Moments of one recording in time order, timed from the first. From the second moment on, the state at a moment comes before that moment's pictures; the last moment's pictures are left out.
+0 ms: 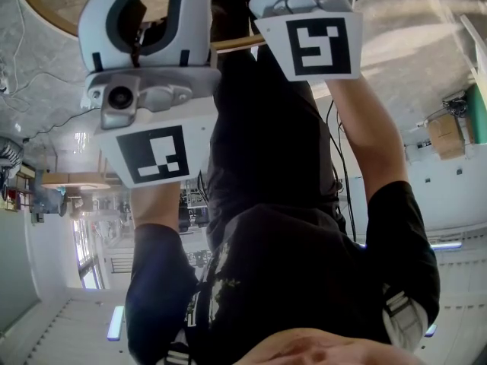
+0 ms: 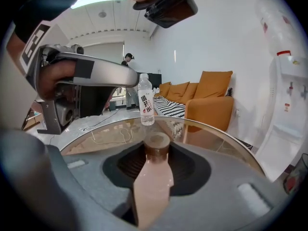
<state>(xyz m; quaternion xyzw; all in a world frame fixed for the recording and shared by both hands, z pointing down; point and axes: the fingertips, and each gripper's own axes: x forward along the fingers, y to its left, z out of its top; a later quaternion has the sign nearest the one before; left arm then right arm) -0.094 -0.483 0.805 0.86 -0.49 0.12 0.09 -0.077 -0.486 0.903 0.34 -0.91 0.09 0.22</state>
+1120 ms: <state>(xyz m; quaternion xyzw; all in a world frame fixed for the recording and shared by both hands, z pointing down) -0.064 -0.509 0.669 0.86 -0.48 0.12 0.07 -0.040 -0.511 0.750 0.33 -0.91 0.07 0.23</state>
